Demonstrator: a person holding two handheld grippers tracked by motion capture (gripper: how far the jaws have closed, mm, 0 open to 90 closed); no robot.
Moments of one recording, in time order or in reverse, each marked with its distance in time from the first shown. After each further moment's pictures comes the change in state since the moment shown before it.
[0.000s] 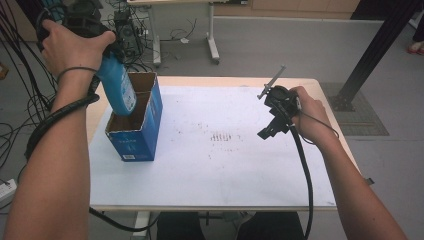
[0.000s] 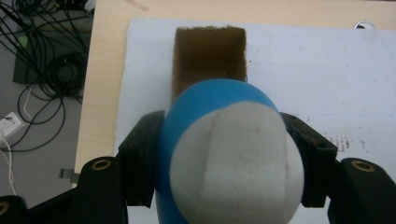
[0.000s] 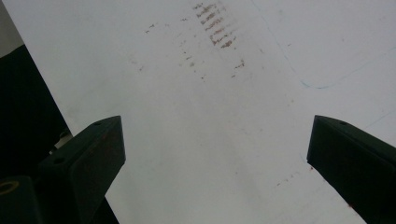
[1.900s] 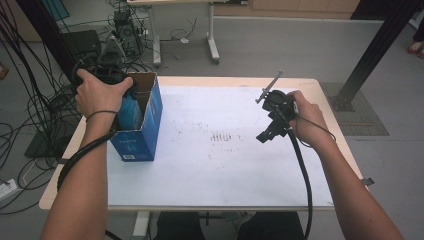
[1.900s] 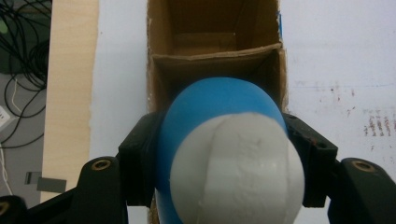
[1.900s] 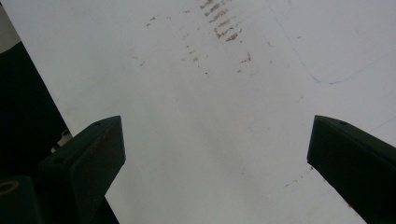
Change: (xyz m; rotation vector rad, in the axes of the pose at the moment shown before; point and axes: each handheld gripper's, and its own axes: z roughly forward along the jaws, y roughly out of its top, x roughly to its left) left arm -0.002 -0.042 0.103 0.061 0.009 0.053; right arm 0.001 -0.003 0.013 0.020 0.012 0.009
